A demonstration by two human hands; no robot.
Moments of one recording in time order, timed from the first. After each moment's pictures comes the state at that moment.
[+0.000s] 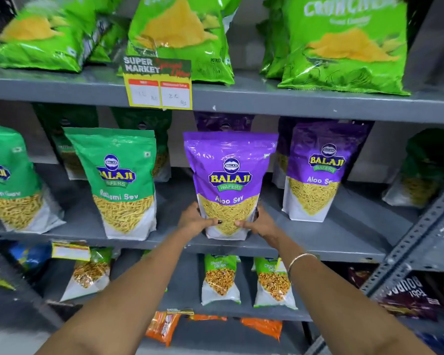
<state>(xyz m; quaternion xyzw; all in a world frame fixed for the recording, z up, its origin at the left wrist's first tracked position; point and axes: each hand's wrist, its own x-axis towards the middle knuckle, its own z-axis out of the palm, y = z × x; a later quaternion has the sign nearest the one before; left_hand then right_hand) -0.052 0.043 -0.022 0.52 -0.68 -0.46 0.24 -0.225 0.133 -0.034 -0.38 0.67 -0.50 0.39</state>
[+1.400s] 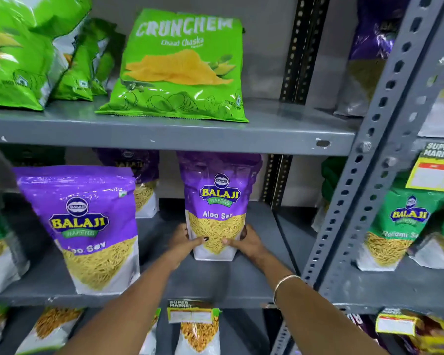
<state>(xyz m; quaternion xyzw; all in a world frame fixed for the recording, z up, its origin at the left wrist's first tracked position) -0.308 0.103 -0.029 0.46 -0.61 -0.56 0.31 -0.469 0.189 -0.033 -0.33 0.67 -0.55 0.38</state>
